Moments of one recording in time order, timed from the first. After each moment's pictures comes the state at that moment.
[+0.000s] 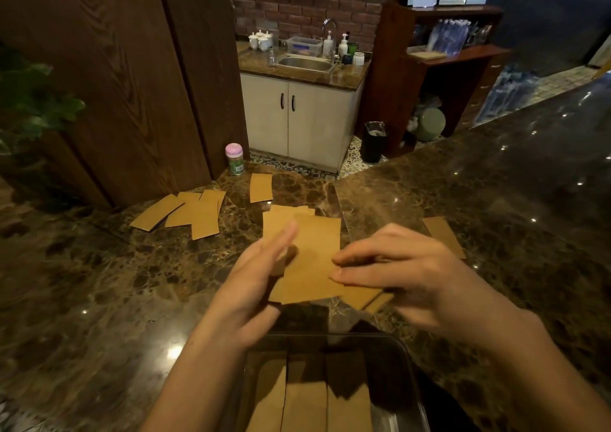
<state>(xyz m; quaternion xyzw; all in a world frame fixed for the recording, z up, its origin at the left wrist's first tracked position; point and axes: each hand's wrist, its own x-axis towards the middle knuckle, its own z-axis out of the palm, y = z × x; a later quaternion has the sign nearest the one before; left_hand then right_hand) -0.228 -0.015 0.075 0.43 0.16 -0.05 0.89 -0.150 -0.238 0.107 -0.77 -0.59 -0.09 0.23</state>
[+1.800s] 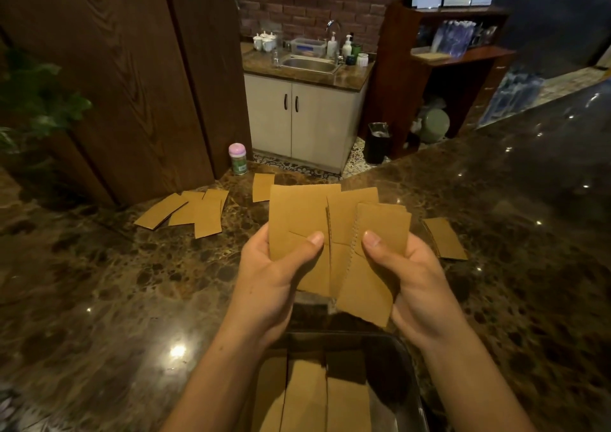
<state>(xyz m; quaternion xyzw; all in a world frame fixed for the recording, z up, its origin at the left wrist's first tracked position) -0.227 -0.037 0.075 0.52 0.08 0.13 0.84 -0.174 -0.206 0.081 -0.54 -0.09 0.20 0.81</state>
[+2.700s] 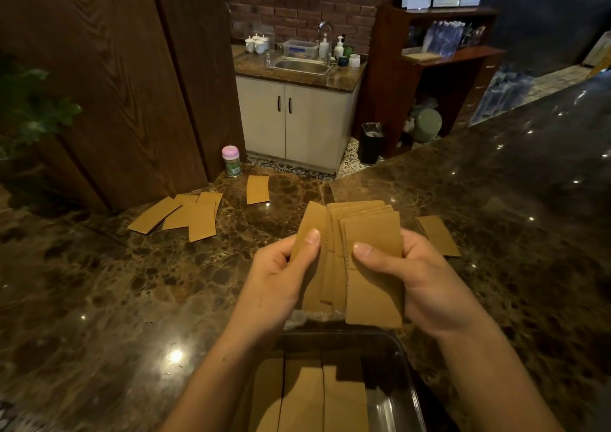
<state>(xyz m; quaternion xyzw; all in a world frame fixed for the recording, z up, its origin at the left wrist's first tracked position) -0.230 -0.043 0.074 0.65 0.04 0.06 0.75 -0.169 -0.223 0.098 -0.58 -0.15 0.26 0.76</state>
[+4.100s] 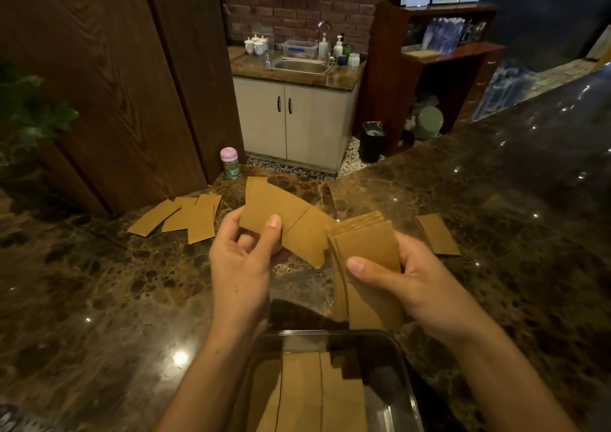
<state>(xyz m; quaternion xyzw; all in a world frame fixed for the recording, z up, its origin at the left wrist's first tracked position) -0.219 -0.035 0.068 0.56 0.14 0.26 0.77 -0.170 -0.237 0.094 -0.72 -0.23 0.21 0.63</state>
